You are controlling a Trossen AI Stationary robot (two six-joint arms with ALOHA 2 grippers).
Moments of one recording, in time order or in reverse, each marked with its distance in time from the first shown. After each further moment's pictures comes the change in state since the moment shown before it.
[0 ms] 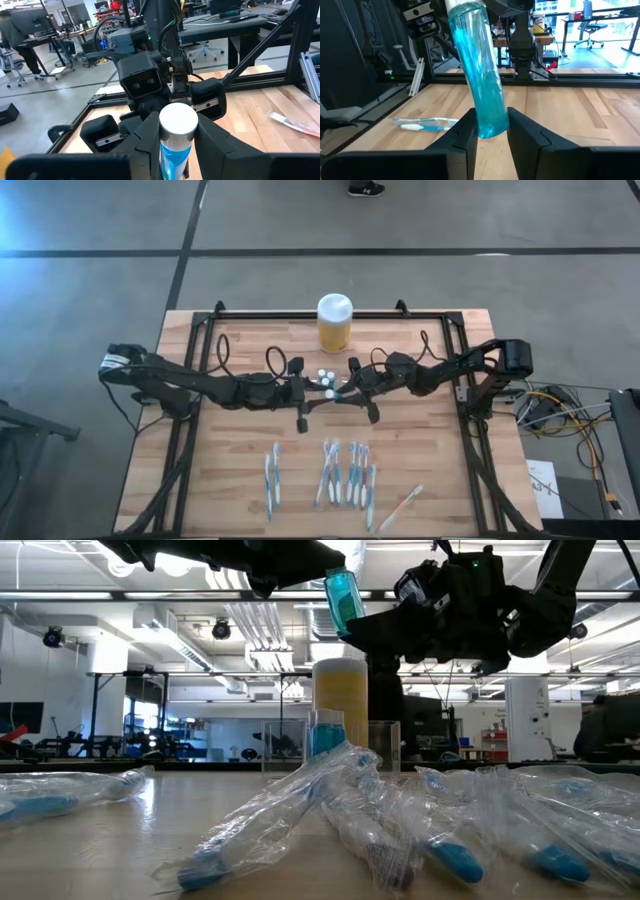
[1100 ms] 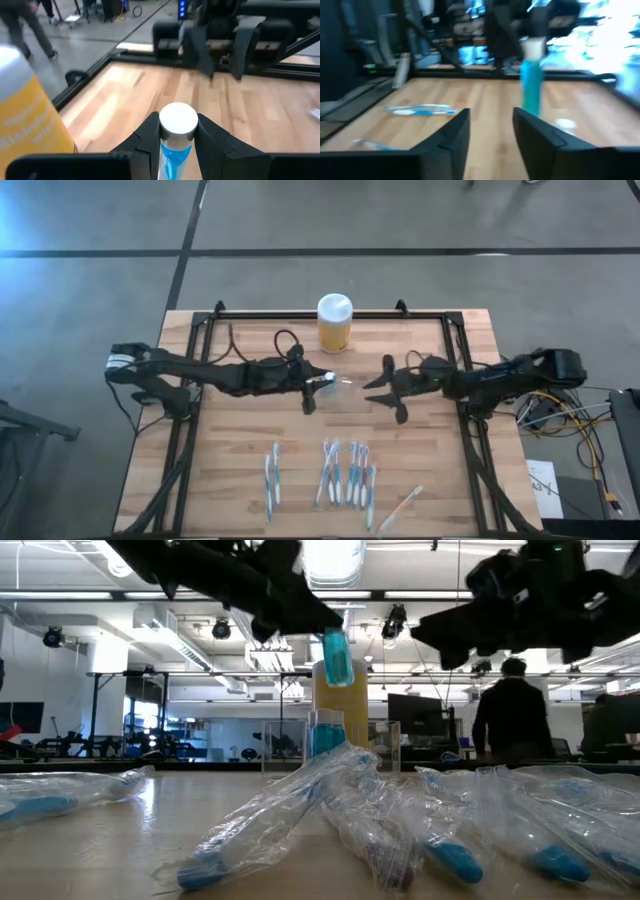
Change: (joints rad) left arm 0.152 0.055 0.018 -0.125 0.031 -0.208; right arm 0.003 -0.465 -0.321 -0.138 0.183 -0.056
